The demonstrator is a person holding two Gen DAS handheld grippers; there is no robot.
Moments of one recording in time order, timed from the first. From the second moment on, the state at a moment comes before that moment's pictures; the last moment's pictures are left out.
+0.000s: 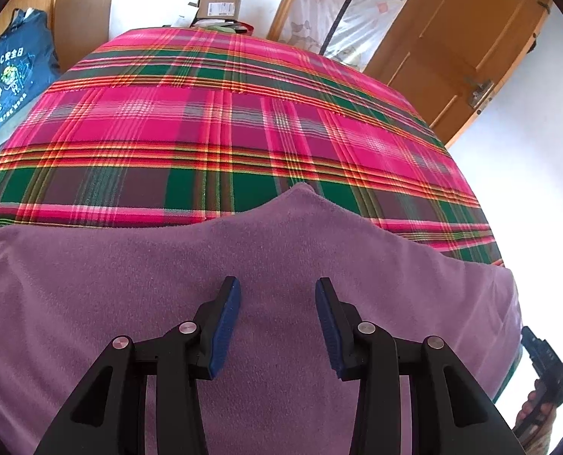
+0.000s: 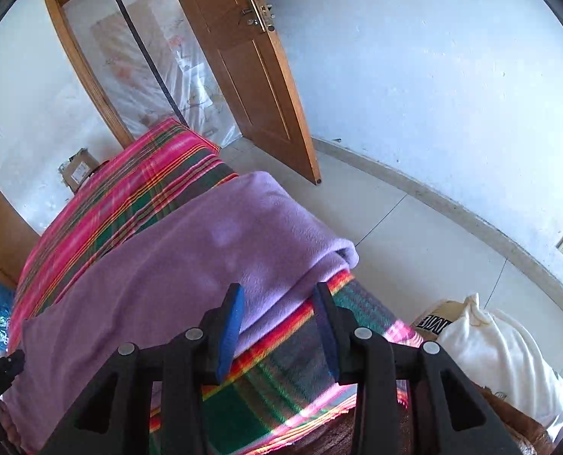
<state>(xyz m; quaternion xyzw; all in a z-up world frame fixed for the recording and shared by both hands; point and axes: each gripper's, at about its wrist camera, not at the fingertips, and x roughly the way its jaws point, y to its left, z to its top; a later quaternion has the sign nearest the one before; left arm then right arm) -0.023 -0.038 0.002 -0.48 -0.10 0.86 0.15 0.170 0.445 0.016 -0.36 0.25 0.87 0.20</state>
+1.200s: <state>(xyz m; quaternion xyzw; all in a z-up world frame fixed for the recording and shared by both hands) -0.020 -0.032 0.000 -0.46 -0.09 0.87 0.15 0.134 0.438 0.012 -0.38 0.18 0.87 0.25</state>
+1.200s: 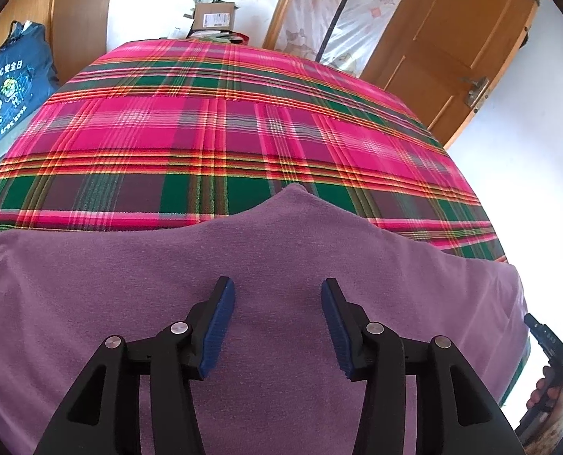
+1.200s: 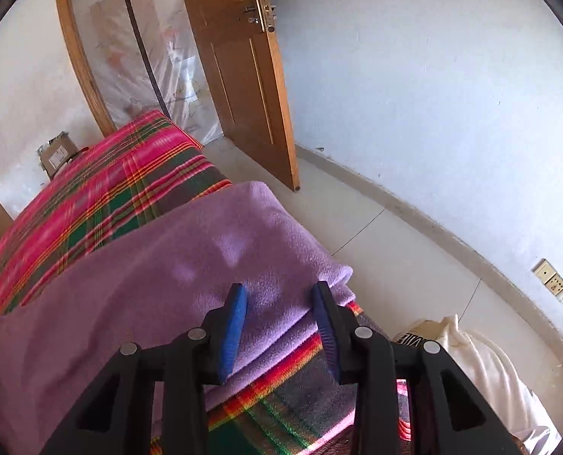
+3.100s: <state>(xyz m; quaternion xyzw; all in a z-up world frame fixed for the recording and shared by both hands) 0.036 -0.090 -0.002 -0.47 -0.17 0.86 0.12 0.123 0.303 0.004 -0.37 0.06 0.93 0.03</state>
